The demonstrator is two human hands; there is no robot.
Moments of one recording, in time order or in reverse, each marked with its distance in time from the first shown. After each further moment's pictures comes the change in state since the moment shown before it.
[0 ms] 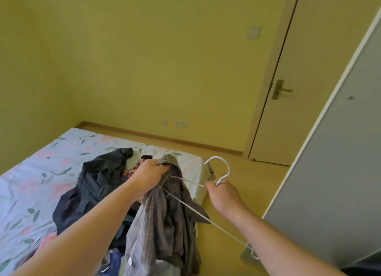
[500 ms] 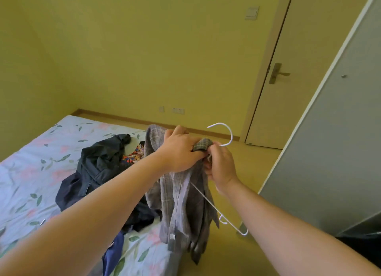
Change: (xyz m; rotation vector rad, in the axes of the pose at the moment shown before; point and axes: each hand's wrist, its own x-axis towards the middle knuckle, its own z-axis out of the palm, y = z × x) left_hand -0.043 0.074 0.046 0.815 -0.104 0.568; right_hand -0.018 -0.031 0.002 0.661 0.080 -0.143
